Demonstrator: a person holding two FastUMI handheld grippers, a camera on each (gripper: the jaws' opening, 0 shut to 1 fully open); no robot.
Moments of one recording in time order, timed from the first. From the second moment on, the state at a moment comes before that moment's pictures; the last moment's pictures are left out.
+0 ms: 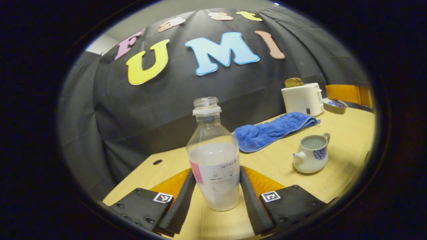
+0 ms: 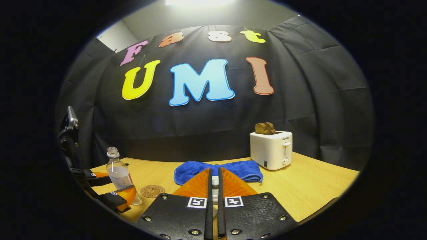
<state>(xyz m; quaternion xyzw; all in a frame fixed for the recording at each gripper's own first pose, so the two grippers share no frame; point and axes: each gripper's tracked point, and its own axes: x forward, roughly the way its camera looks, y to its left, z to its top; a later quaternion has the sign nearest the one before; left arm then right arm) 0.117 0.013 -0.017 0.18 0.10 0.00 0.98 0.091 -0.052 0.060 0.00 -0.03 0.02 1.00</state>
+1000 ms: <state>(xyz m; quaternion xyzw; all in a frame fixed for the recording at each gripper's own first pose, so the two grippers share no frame) 0.146 -0.035 0.005 0.51 0.06 -0.02 0.86 0.071 -0.125 0.023 0.03 0.01 -0.02 1.00</state>
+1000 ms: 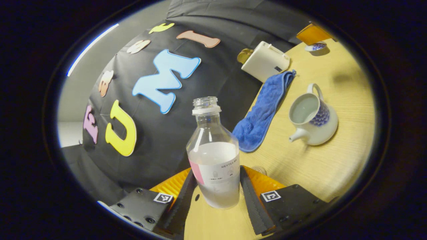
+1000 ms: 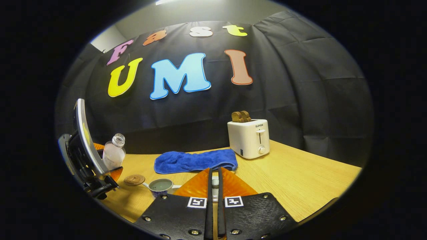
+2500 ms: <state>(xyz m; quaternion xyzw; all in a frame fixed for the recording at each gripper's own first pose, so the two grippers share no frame) 0.146 -0.072 0.031 0.79 -0.02 -0.02 0.61 0.061 -0.119 0.023 0.04 0.00 0.00 1.00</state>
